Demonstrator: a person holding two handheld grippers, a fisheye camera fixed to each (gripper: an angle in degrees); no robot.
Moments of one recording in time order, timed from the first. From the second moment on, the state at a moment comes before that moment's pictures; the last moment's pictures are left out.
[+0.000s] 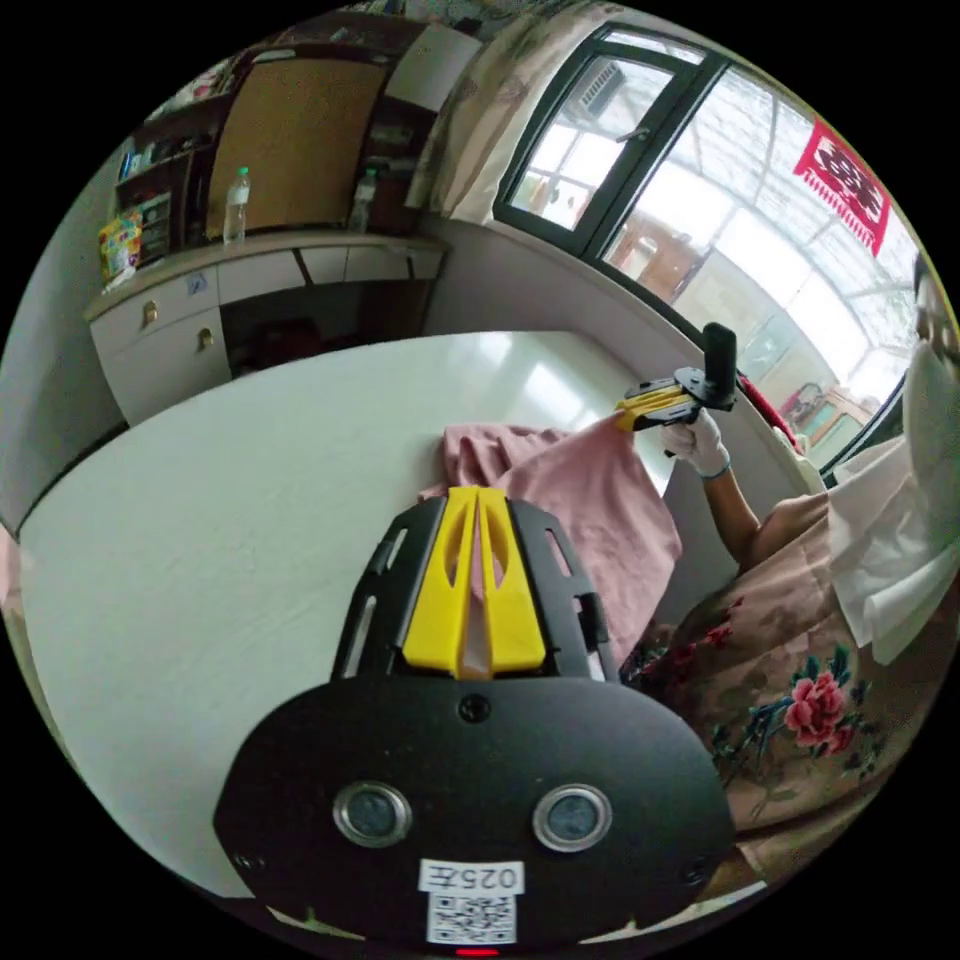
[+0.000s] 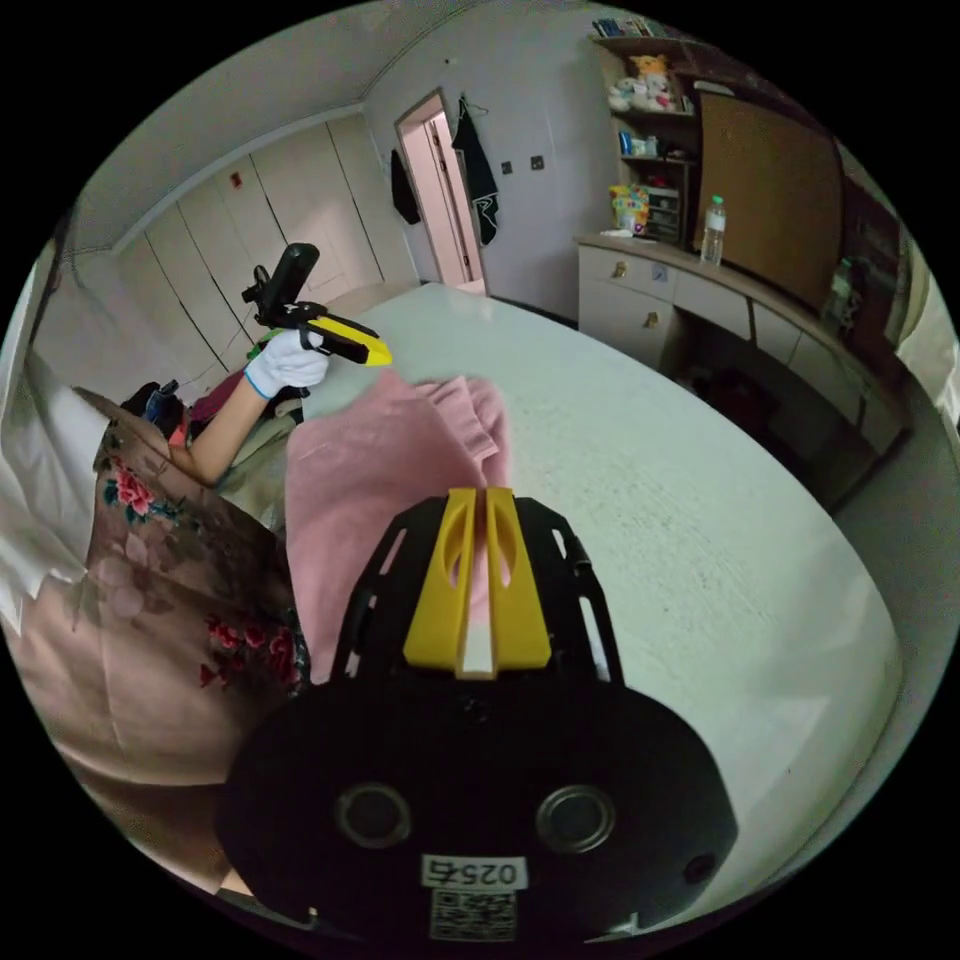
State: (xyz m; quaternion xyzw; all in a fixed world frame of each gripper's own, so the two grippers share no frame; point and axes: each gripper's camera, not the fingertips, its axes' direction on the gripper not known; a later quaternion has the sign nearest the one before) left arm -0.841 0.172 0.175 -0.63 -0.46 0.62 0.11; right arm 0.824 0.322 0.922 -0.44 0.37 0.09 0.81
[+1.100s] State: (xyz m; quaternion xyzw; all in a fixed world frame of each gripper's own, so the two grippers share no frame) left arm -0.877 0.199 0.171 -0.60 -0.39 0.70 -0.01; right arm 0.827 0.312 0.884 -0.35 0.45 0.10 0.82
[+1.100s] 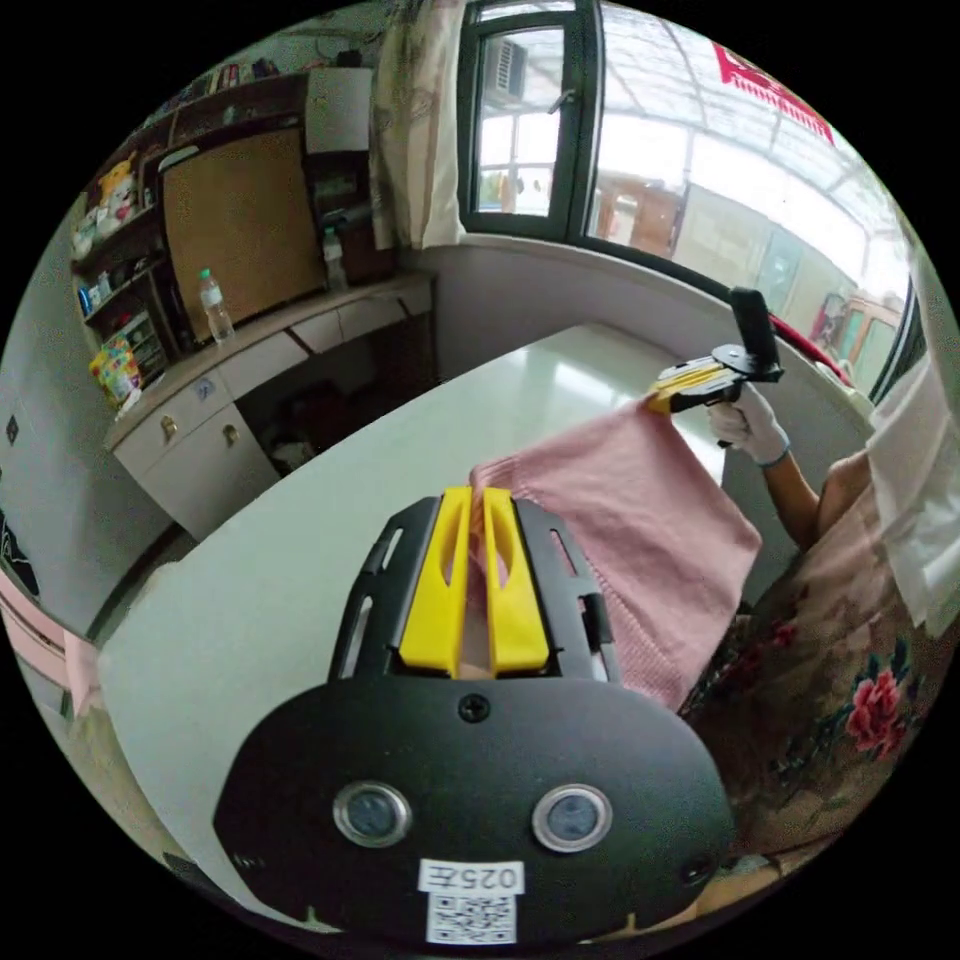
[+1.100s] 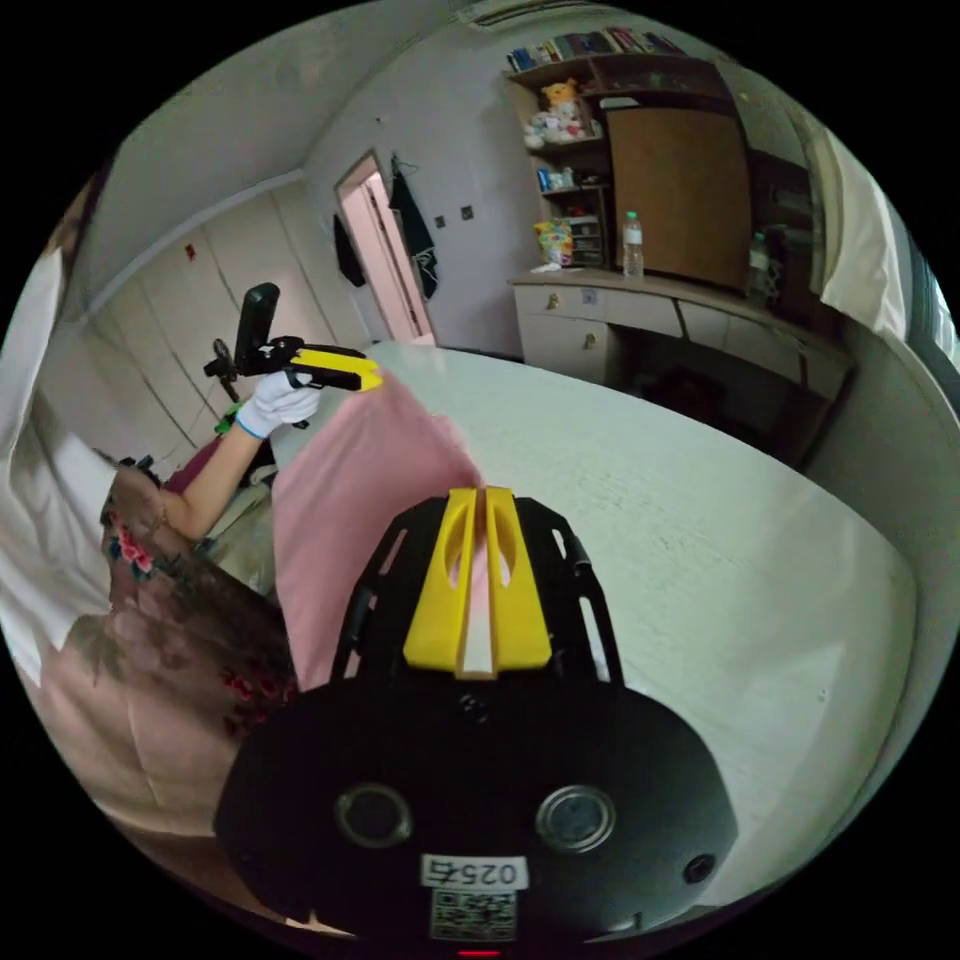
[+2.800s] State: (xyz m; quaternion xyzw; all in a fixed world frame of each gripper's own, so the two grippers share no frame) left arm -0.821 0.135 0.115 -0.63 -0.53 0.54 0.17; right arm 0.857 0.328 0.927 -0.44 0.22 0.08 0.87
